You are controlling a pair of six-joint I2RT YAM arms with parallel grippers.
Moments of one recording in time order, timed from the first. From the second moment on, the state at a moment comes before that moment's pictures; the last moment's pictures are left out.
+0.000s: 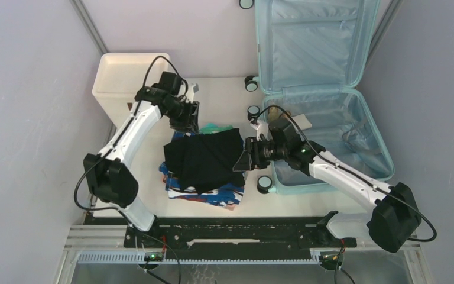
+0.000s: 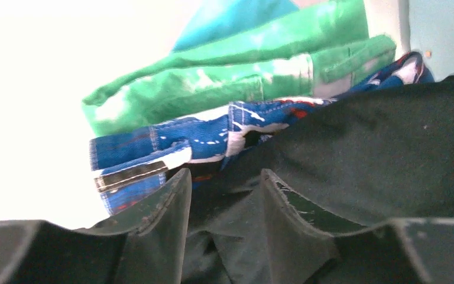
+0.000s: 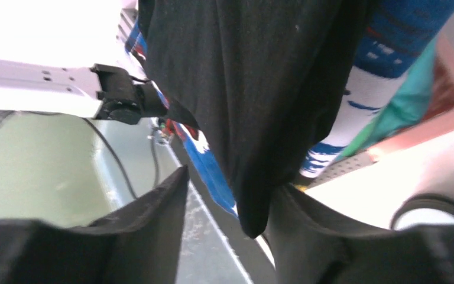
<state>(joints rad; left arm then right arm) -0.30 1.68 1.63 -1.10 0.25 -0.08 0.68 1.27 0.91 -0.30 -0.58 0.65</state>
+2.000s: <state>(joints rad) 0.37 1.47 1.09 -0.03 0.43 -0.06 0.13 1.19 1.08 -0.66 -1.22 -0.36</state>
